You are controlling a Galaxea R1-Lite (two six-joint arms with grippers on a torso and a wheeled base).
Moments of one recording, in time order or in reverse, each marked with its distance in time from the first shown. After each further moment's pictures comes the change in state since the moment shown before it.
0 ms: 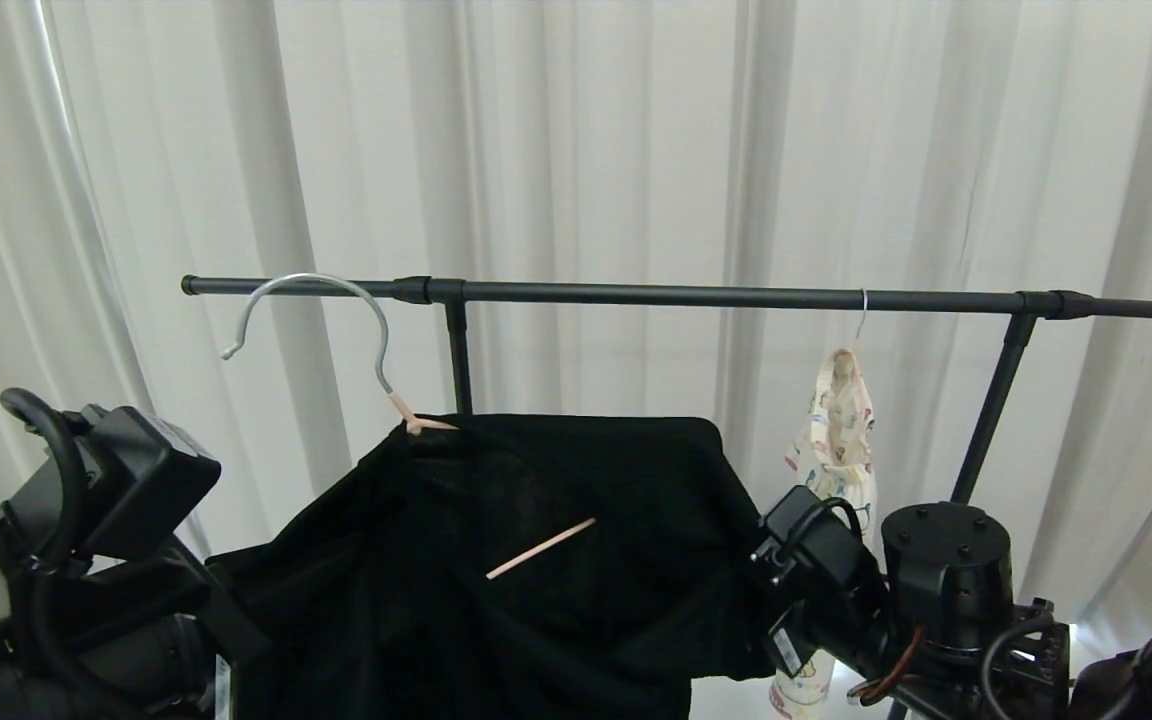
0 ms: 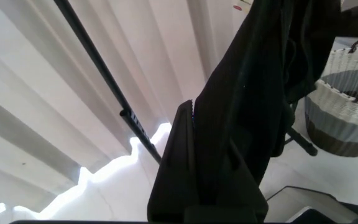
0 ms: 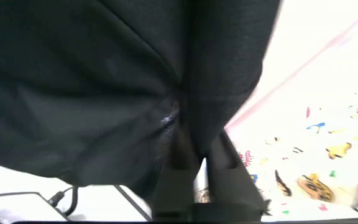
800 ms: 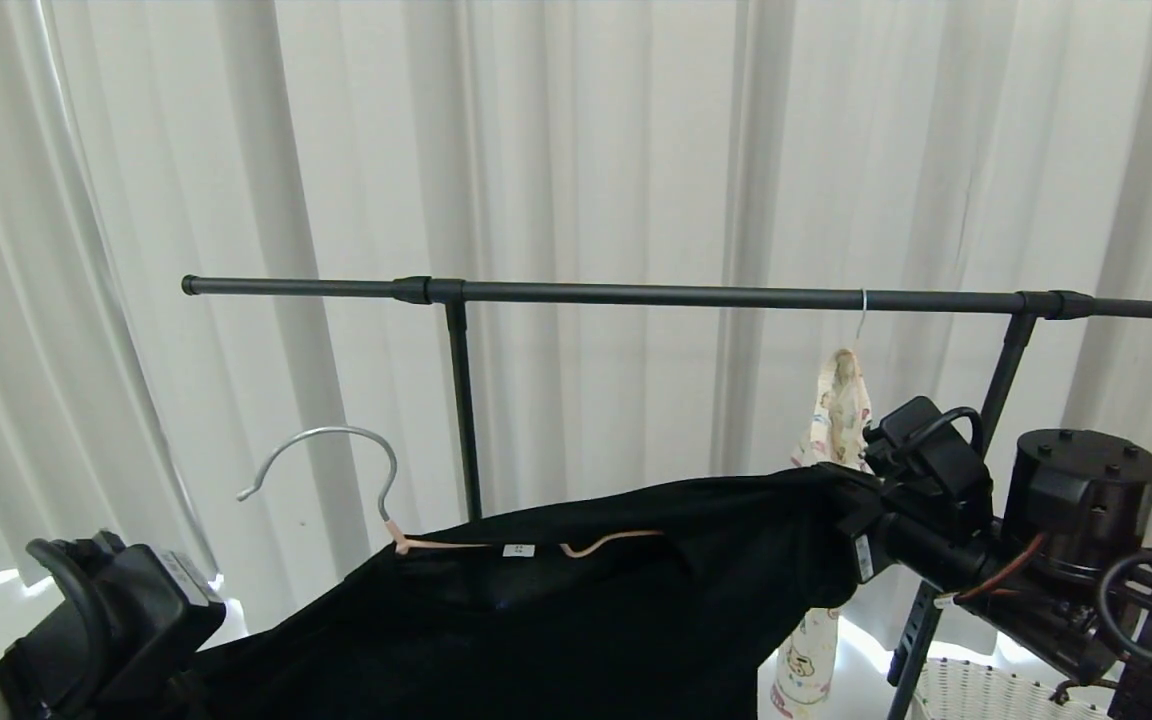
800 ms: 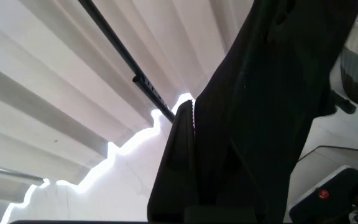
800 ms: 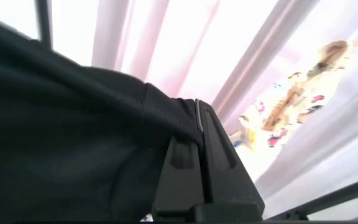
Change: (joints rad) left arm -0.017 -0.072 0.173 0.000 0.057 0.122; right arm -0.202 -0.160 -0.003 0.001 0.051 -0.001
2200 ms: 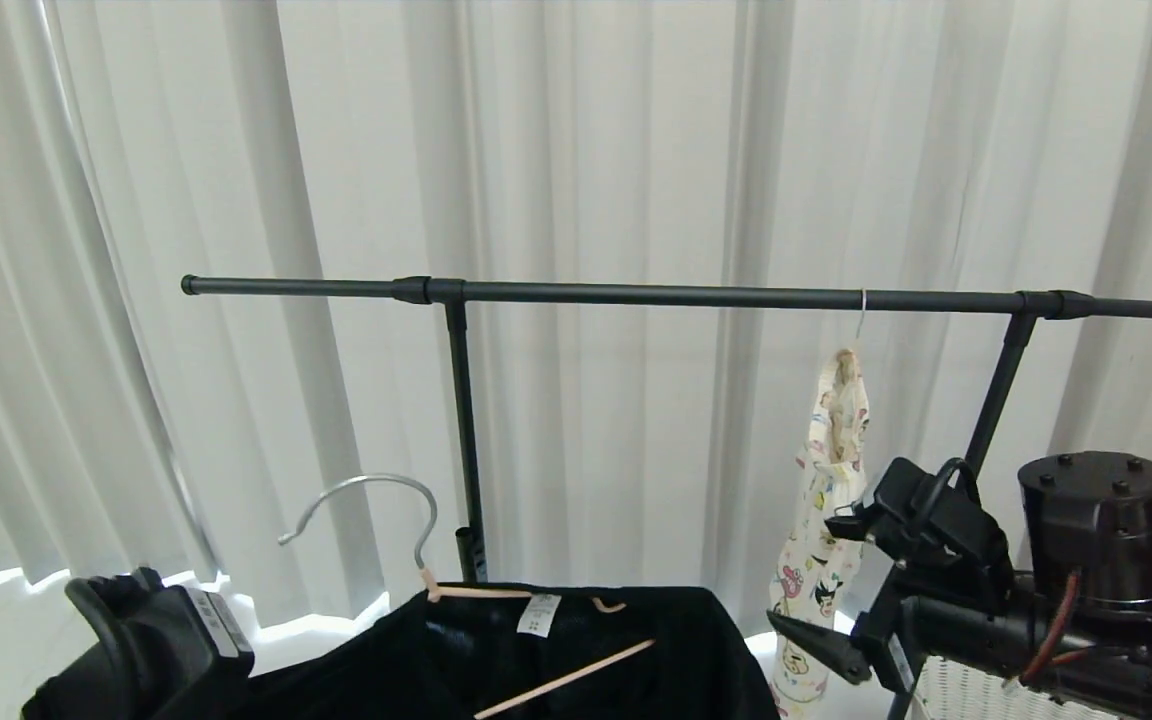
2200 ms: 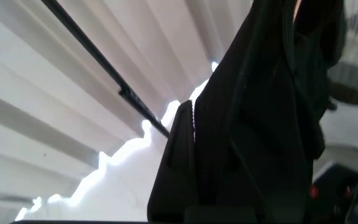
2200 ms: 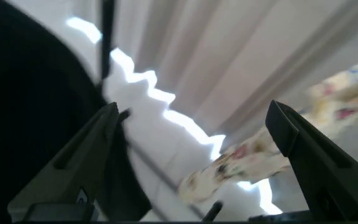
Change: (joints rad) left arm -0.091 0.023 0.025 0.000 -0.013 -0.001; right arm 0.076 -0.182 -0.032 0.502 0.251 -0.002
